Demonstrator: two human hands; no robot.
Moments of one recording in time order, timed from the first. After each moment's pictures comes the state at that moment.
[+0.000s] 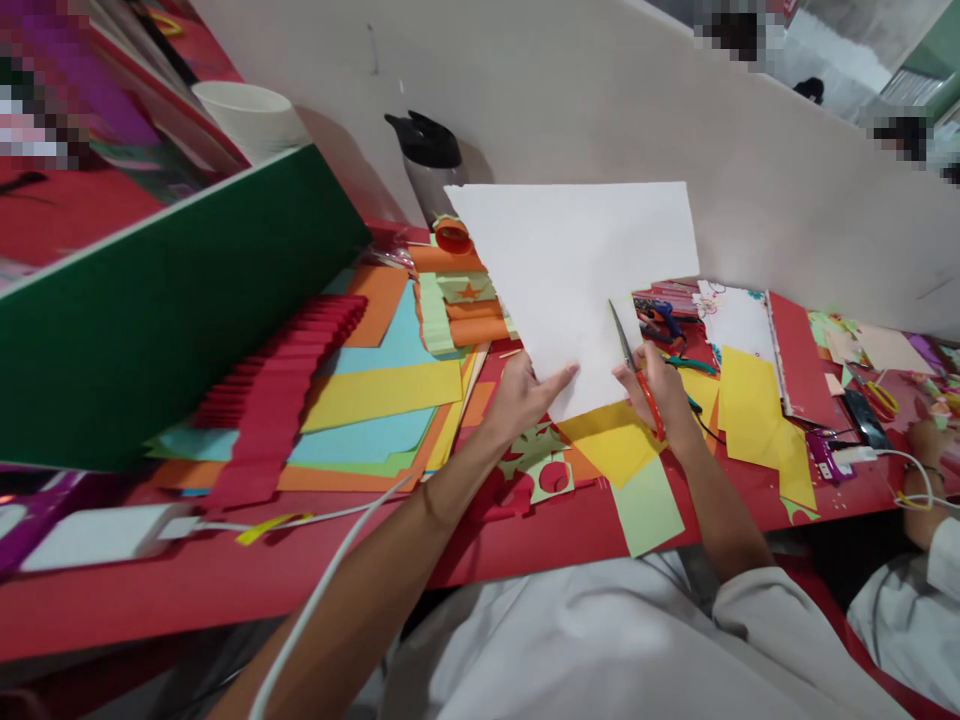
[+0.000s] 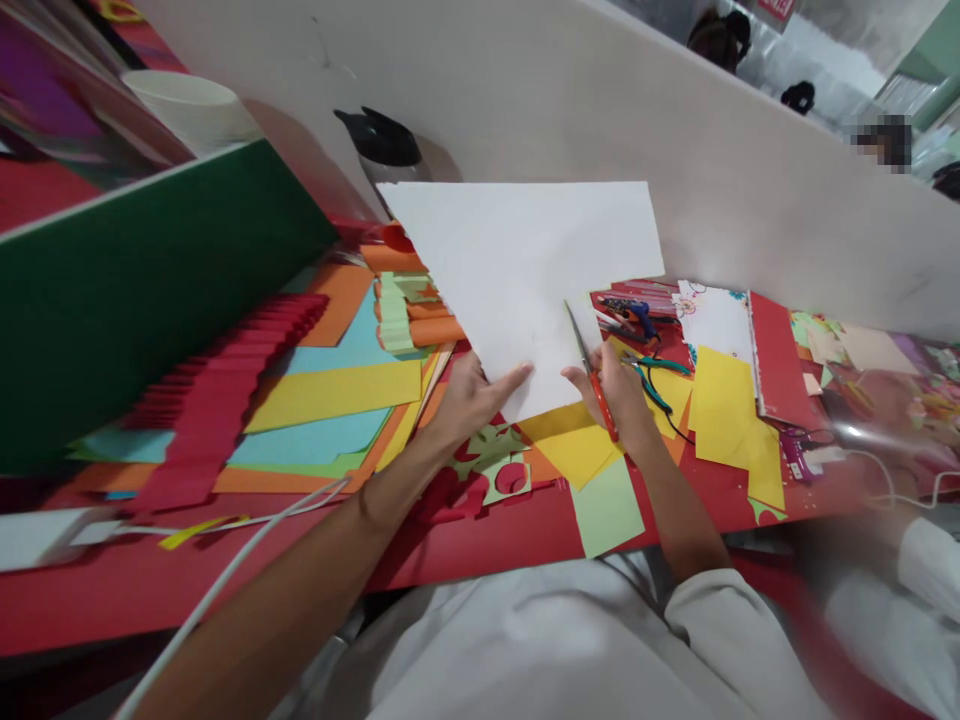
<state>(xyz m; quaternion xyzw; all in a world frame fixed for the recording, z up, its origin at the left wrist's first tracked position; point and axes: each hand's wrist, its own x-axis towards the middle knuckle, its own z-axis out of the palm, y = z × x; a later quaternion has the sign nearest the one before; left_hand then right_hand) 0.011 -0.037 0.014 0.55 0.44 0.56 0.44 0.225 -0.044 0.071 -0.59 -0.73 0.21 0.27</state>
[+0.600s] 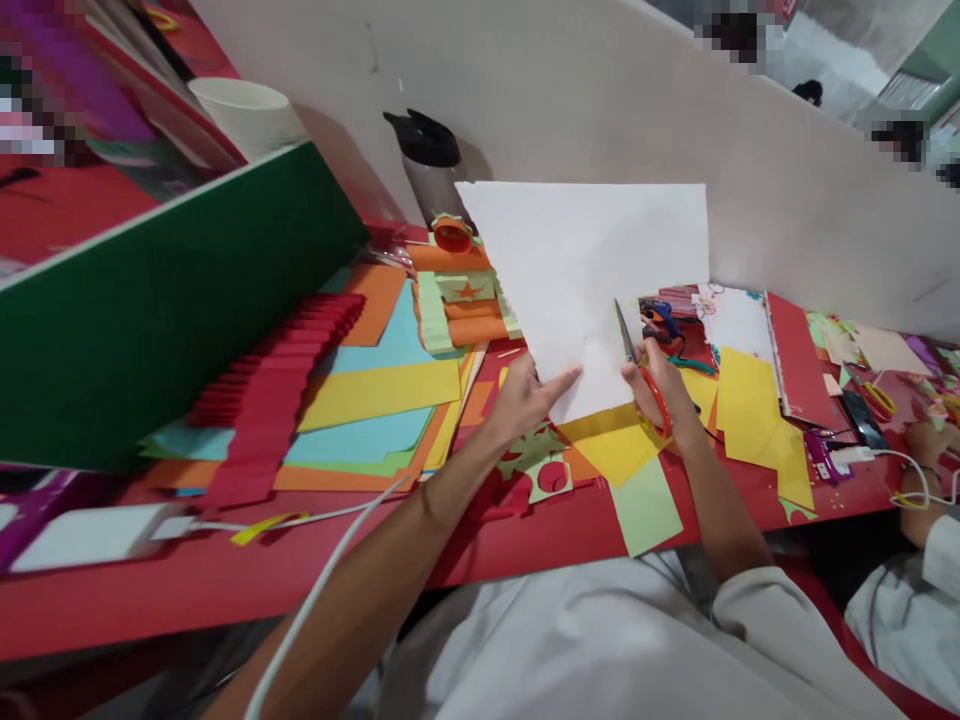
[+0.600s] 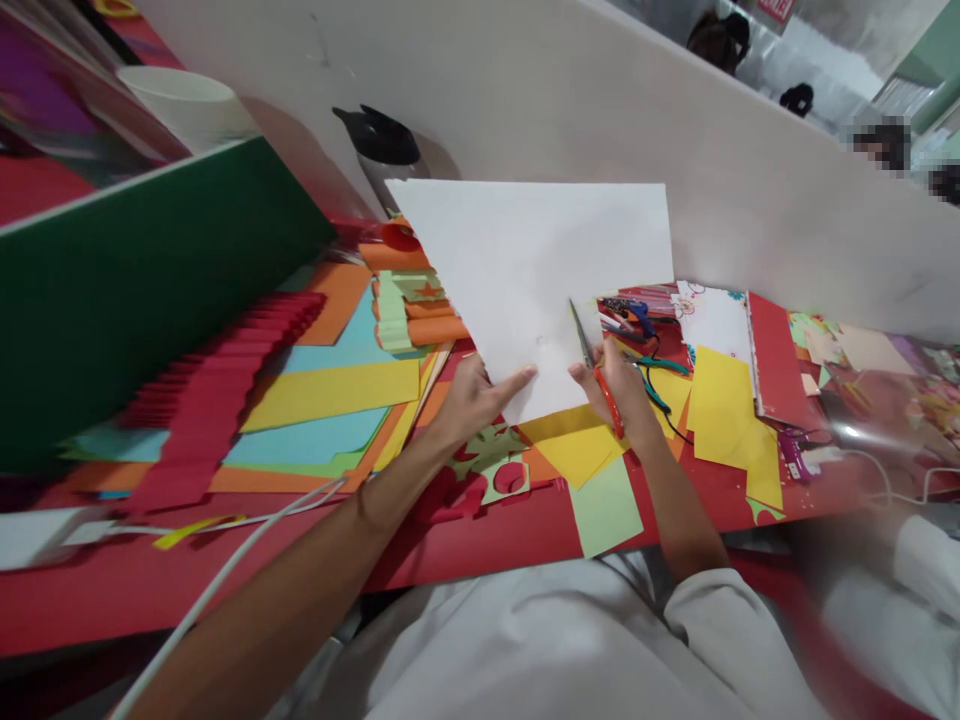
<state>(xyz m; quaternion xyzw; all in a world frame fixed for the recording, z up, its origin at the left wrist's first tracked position) 0.013 -0.039 0.014 0.55 0.42 0.56 0.46 0.230 -0.046 0.081 -0.58 -0.72 0.27 0.27</state>
